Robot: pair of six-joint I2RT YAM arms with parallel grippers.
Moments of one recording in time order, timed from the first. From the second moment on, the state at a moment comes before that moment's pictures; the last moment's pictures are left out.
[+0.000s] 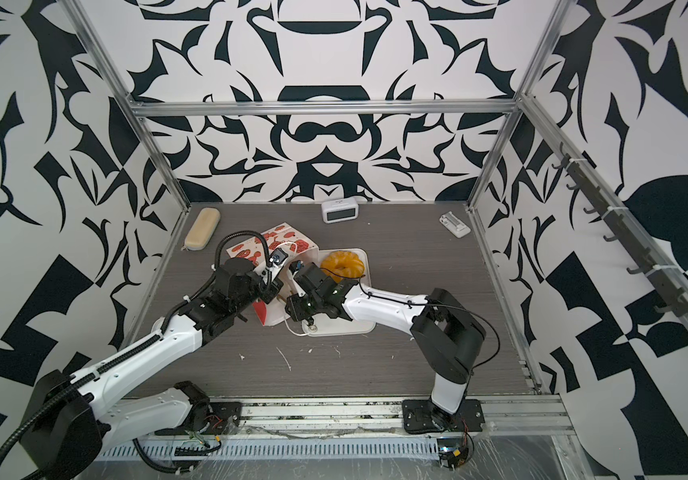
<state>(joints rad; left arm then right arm) -0.63 1.12 0.71 -0.02 -0.10 0.36 0.93 1.76 1.18 -0.26 -0.16 0.49</state>
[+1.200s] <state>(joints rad) -0.63 1.12 0.69 -0.02 -0.10 0.36 0.93 1.66 1.12 -0.32 -0.12 0.41</state>
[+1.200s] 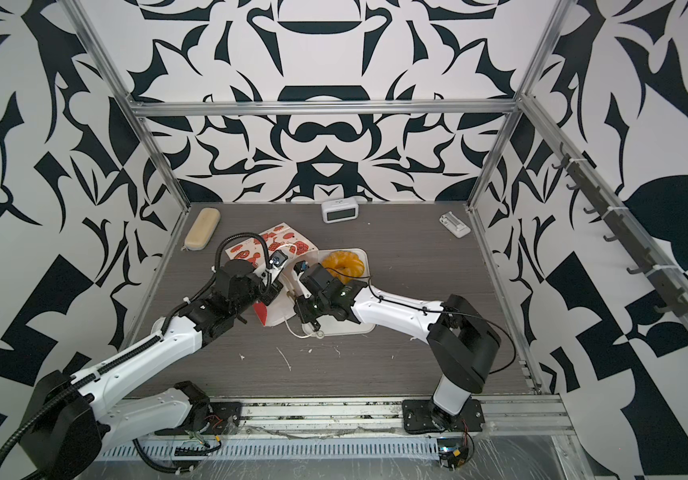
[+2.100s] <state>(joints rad) -0.63 1.12 0.69 -0.02 -0.10 0.35 0.93 1.73 1.19 -0.39 -0.03 0.03</state>
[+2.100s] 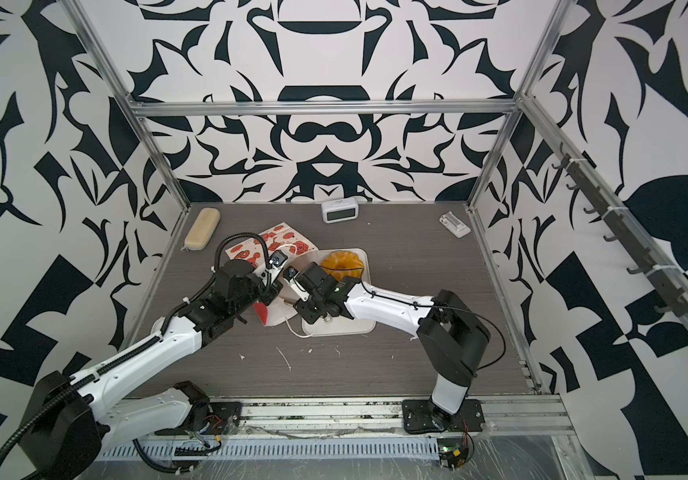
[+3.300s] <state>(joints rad) -0.62 1.11 0.69 -0.01 -0.10 0.34 0.93 1.79 1.18 -0.27 -0.01 0.00</state>
